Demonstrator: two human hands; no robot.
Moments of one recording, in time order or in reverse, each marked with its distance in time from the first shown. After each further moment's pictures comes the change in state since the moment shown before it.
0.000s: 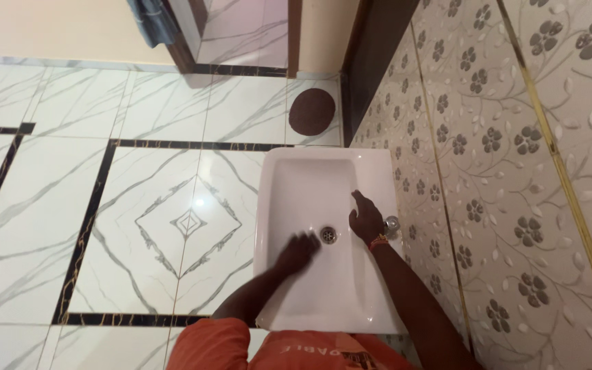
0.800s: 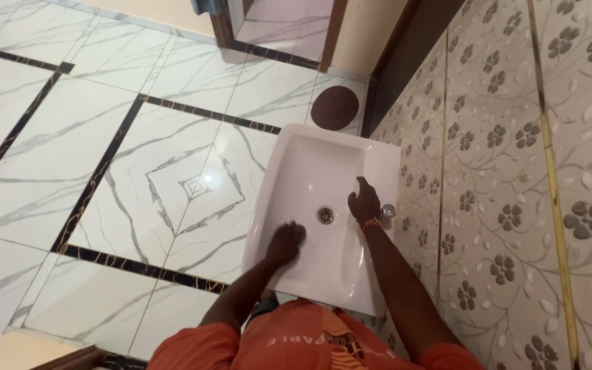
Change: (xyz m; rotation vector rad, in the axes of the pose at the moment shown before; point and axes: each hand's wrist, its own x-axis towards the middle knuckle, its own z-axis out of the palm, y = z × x) left_hand -0.051 0.063 -0.006 -0.275 0.087 -0.450; right_hand 0.006 -0.005 -0.002 0.023 -0.158 0.211
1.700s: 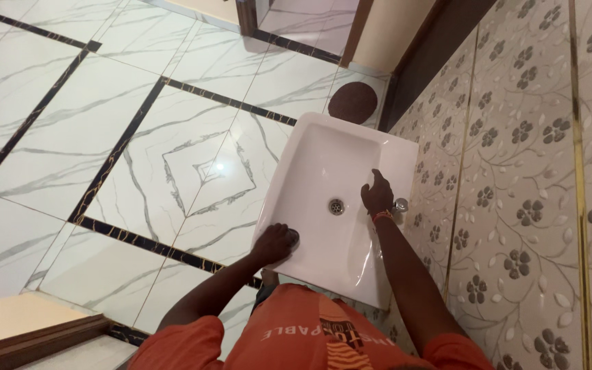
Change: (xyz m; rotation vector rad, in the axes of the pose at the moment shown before) left_hand -0.064 -0.013 -0.055 -0.090 -0.243 -0.049; right_hand 0.001 -0.004 -0.003 -0.020 0.049 -0.036
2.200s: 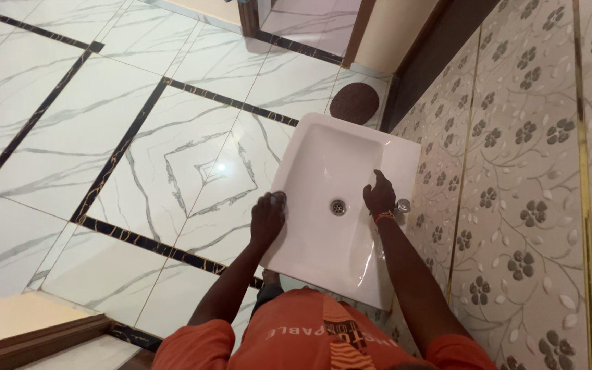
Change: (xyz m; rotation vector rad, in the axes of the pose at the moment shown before) left_hand 0.029 -0.014 -0.034 0.249 0.742 -0.216; right_hand 0.000 0.000 0.000 -0.027 -0.046 0.045
